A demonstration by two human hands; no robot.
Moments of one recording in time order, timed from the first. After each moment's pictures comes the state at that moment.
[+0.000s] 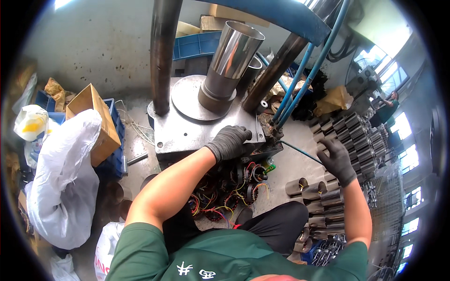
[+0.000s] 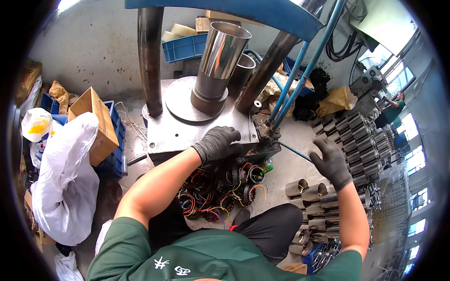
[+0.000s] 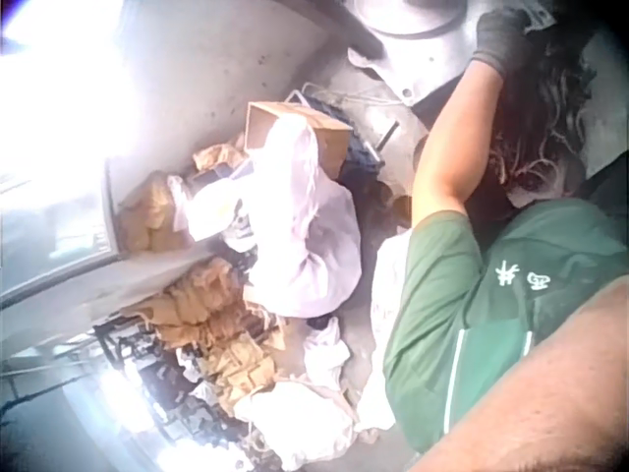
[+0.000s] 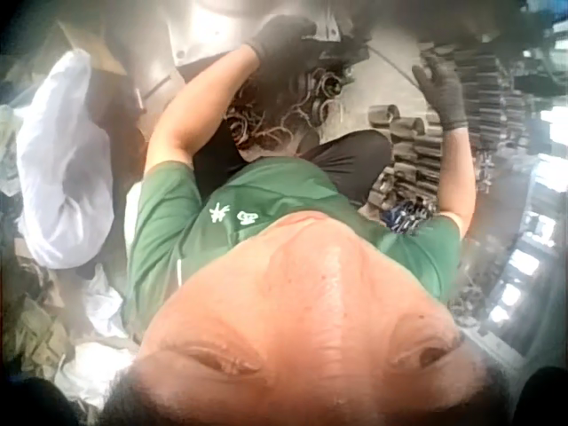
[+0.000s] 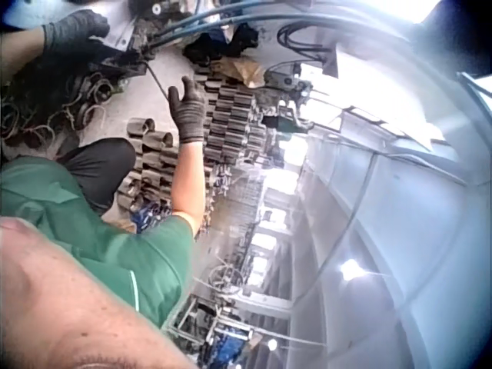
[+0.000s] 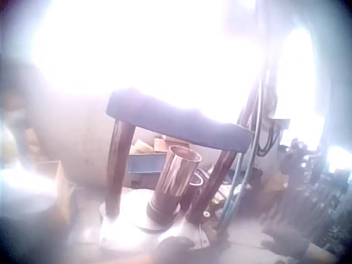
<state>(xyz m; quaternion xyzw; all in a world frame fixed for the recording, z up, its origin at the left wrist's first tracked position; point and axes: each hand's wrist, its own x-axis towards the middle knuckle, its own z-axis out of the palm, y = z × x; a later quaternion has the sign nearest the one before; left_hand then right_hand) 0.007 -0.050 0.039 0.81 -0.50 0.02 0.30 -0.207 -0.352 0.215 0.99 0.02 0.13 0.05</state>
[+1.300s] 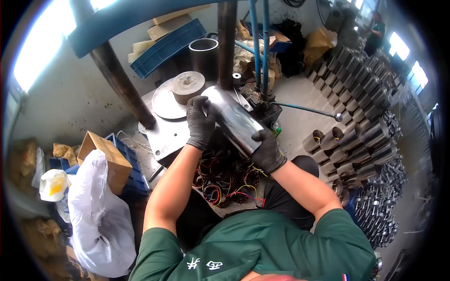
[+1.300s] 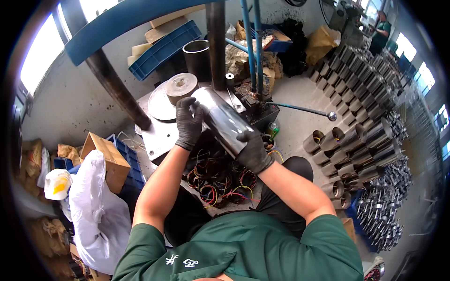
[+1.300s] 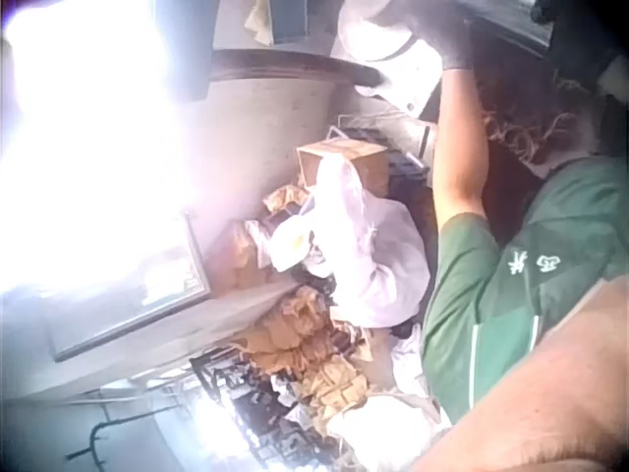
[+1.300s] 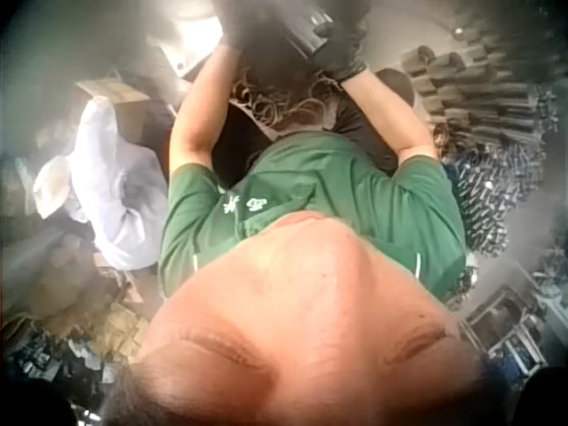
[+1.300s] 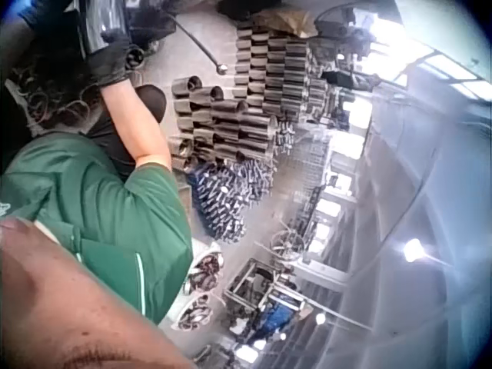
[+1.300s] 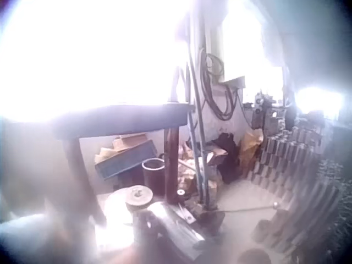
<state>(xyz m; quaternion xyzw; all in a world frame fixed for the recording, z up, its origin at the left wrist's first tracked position) 0.017 -0.046 0.014 0.74 -0.32 0.29 0.52 -0.179 -0.182 0.059 0.23 -0.04 0.01 -0.97</state>
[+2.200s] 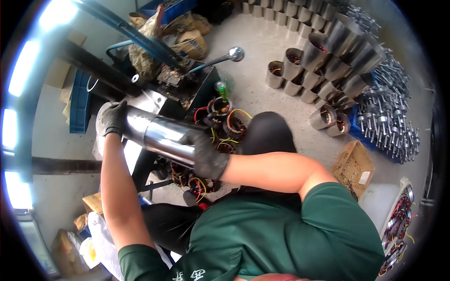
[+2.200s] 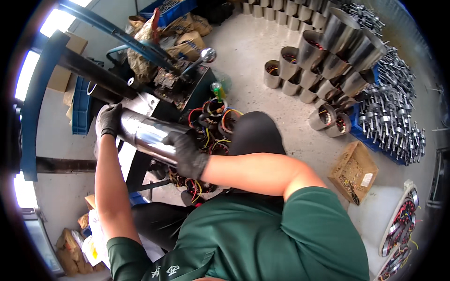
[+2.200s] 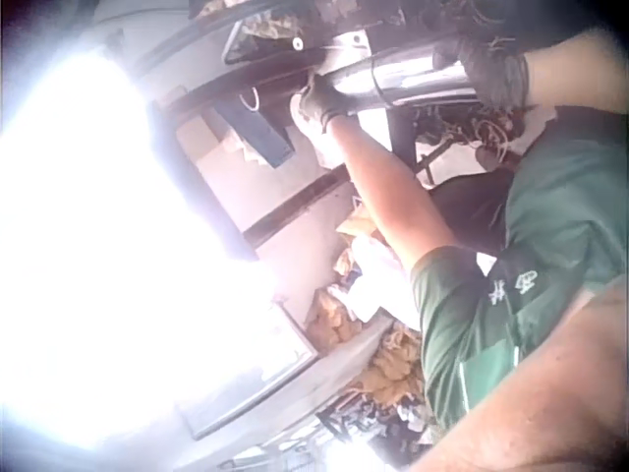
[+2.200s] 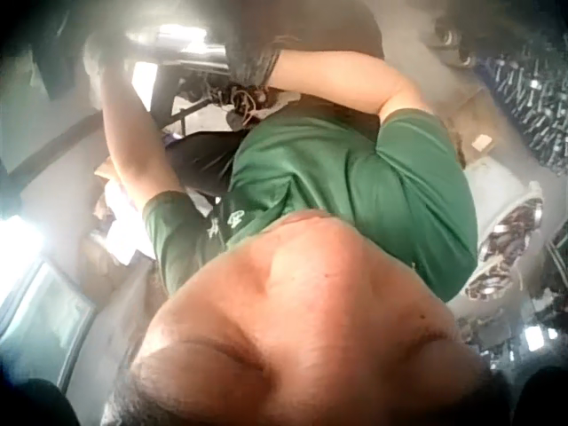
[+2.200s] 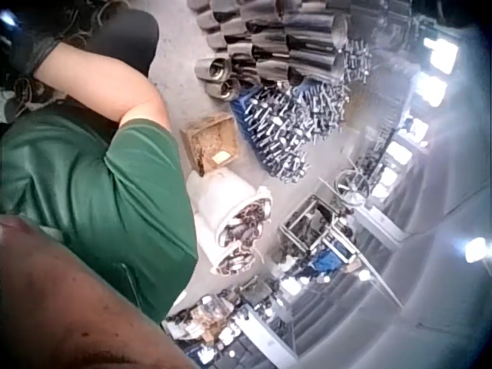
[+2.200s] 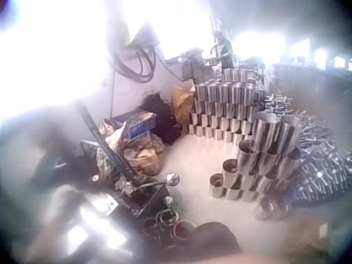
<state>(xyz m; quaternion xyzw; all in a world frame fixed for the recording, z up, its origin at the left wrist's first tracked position) 0.049 -0.139 0.108 0.97 -0.23 0.06 0.11 -0.242 -0.197 0.018 0.10 -0.19 0.10 -0.97</state>
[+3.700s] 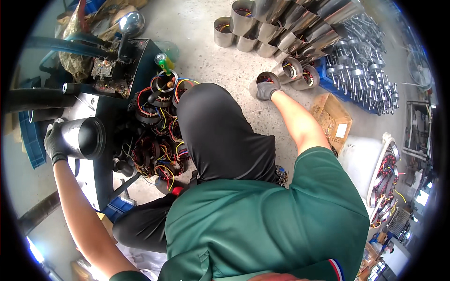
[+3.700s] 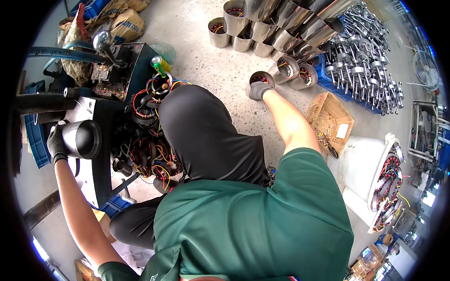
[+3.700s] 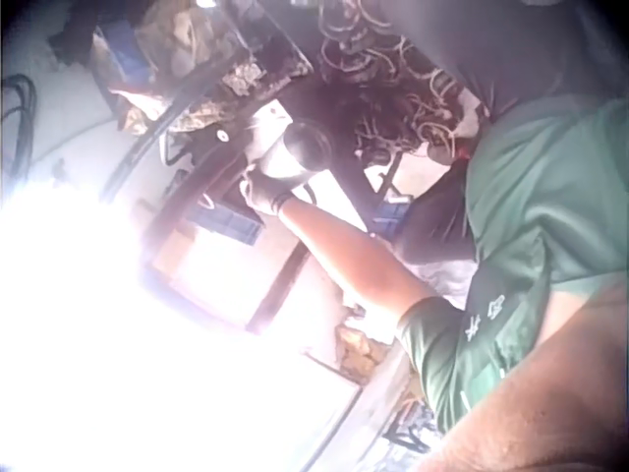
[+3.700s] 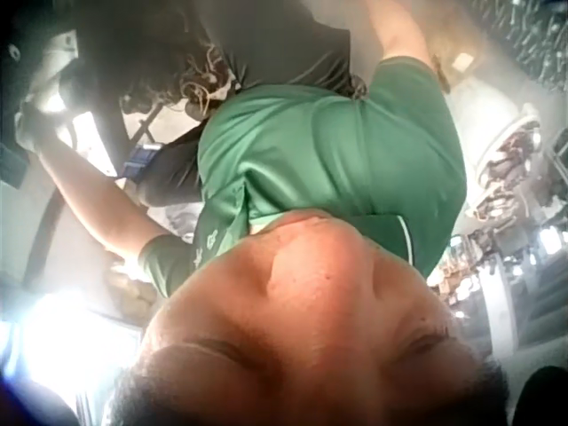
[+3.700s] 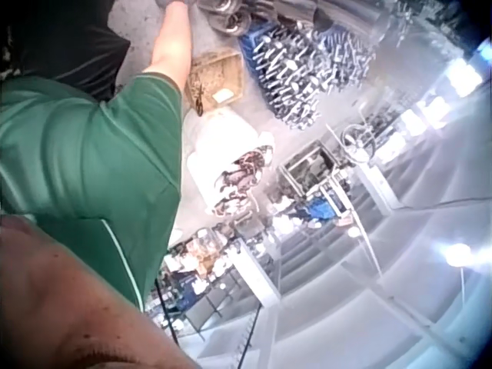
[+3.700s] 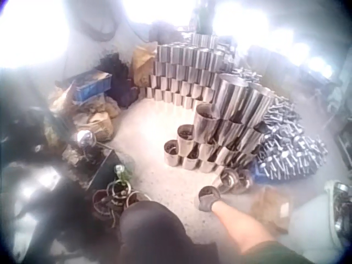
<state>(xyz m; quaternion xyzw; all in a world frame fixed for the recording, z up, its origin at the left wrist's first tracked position) 0.134 -0.115 0.066 0.92 -0.15 -0.05 0.36 -0.514 -0.479 -0.279 0.80 -0.44 -0.35 -0.21</state>
